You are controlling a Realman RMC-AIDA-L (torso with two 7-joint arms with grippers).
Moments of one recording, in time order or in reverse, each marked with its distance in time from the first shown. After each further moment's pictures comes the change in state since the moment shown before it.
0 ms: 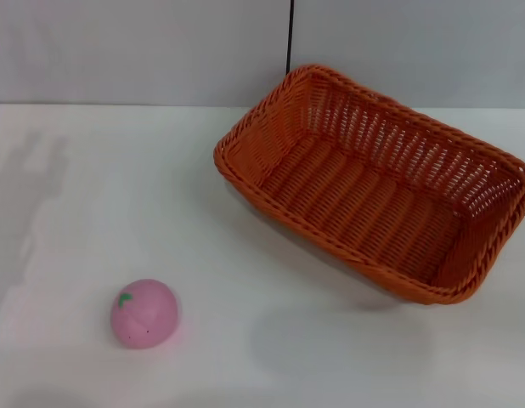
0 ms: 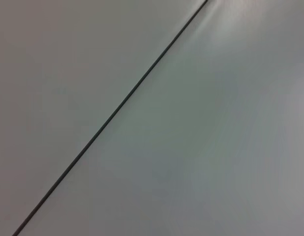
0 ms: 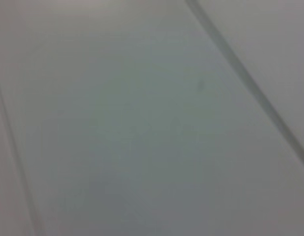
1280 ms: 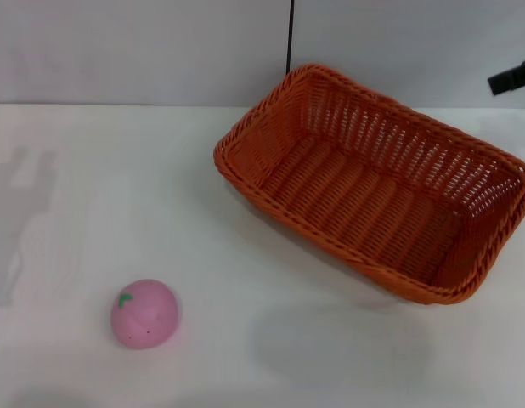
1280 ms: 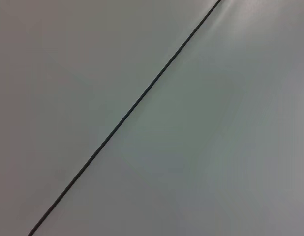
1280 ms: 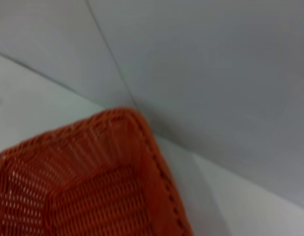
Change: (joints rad) left arm 0.052 -0.005 0.008 0.004 0.003 -0.003 -0.017; right arm 0.585 -0.208 -0.358 -0.461 -1.238 0.039 0.996
